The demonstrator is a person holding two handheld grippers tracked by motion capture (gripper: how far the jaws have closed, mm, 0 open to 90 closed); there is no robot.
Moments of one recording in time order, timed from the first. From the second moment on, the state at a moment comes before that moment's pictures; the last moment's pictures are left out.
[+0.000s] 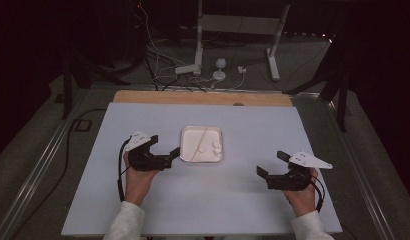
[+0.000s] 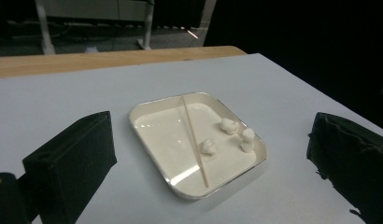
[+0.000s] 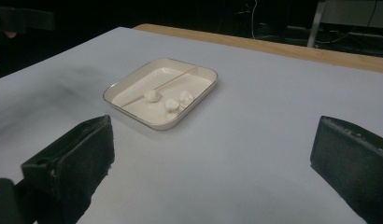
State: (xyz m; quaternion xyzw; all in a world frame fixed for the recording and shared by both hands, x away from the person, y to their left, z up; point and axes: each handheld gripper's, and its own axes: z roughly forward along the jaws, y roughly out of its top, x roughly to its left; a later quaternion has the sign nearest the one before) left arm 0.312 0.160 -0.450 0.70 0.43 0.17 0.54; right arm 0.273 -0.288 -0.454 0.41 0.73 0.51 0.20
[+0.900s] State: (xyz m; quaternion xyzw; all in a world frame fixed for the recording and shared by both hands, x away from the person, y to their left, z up) left arm 0.259 0.217 -0.467 0.70 0.41 0.25 0.53; right arm 0.258 -0.298 -0.461 0.40 0.72 0.53 0.23
